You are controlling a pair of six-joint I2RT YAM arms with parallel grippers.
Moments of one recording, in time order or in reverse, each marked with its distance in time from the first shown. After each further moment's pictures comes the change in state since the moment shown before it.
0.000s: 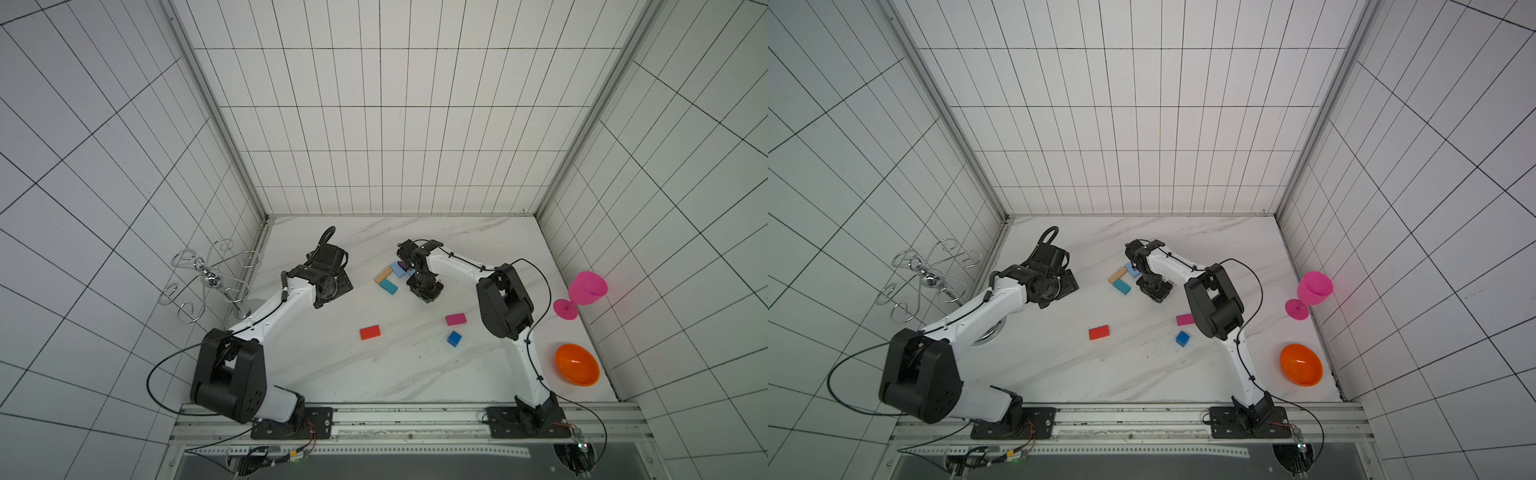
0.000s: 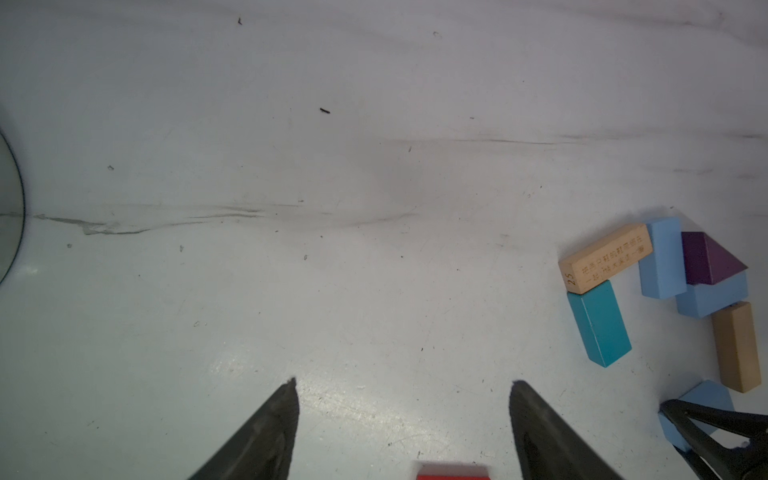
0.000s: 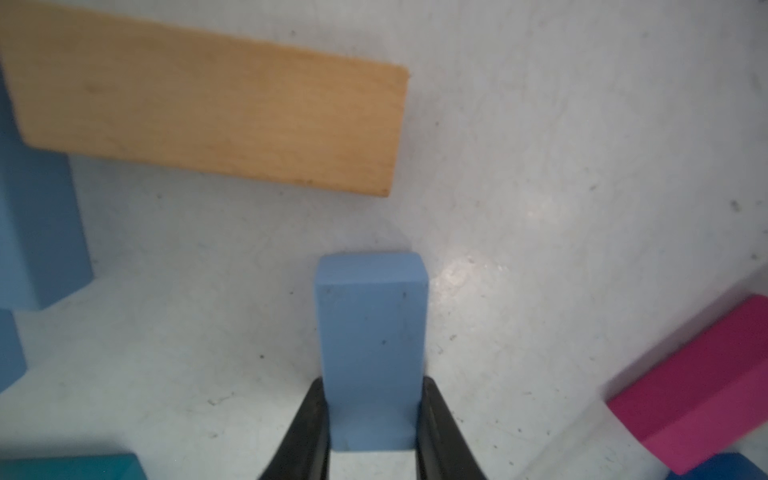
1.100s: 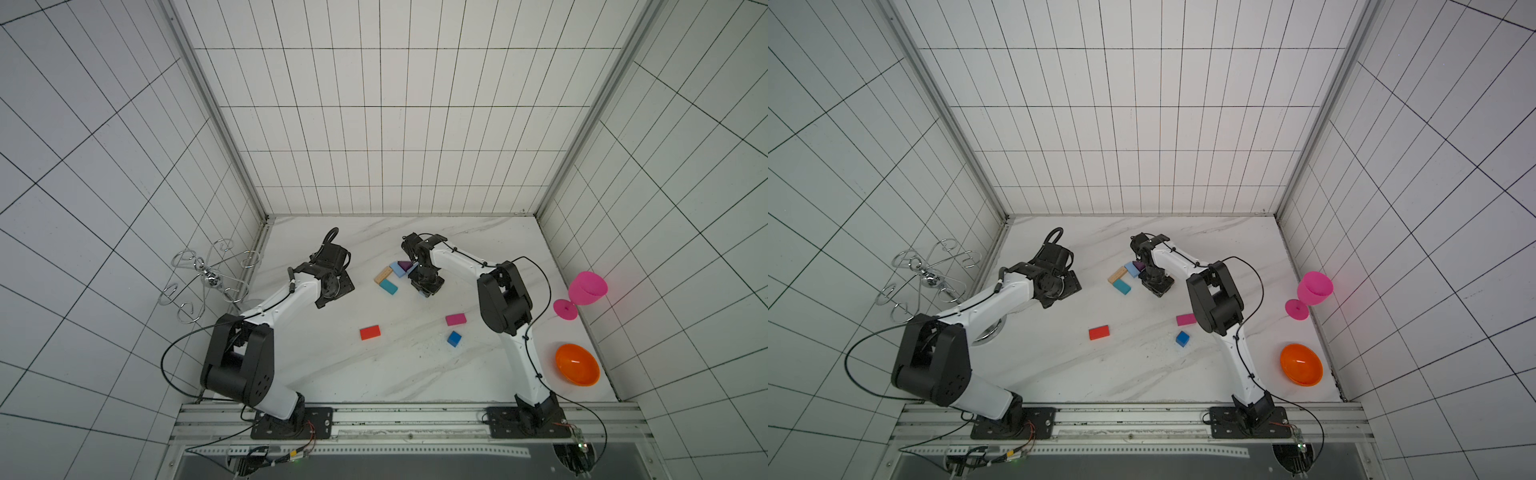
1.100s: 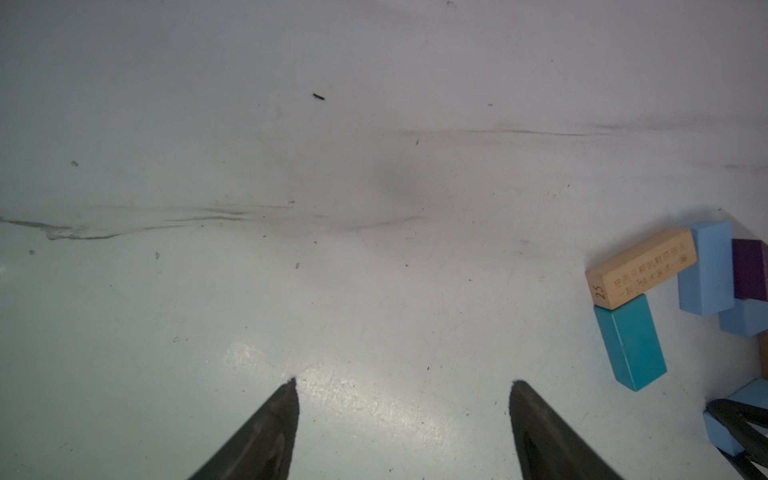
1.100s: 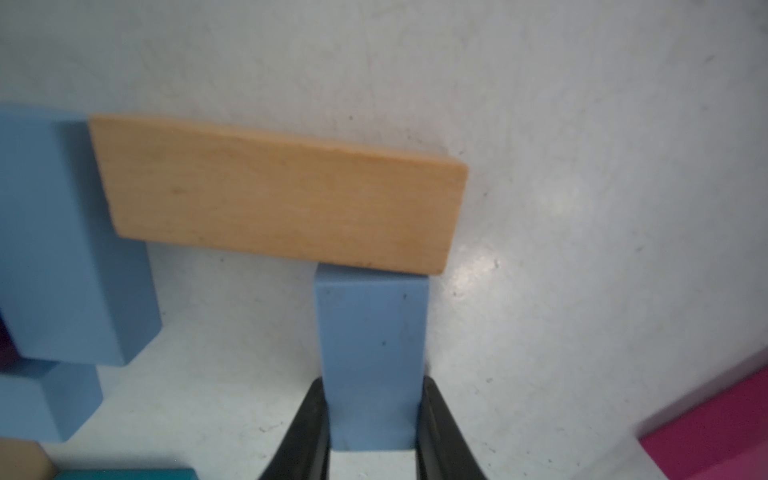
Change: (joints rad) left arm 0.006 0.086 0.018 0.023 0.006 0.000; right arm -0.050 0.040 0.068 0.008 -0.047 -0.031
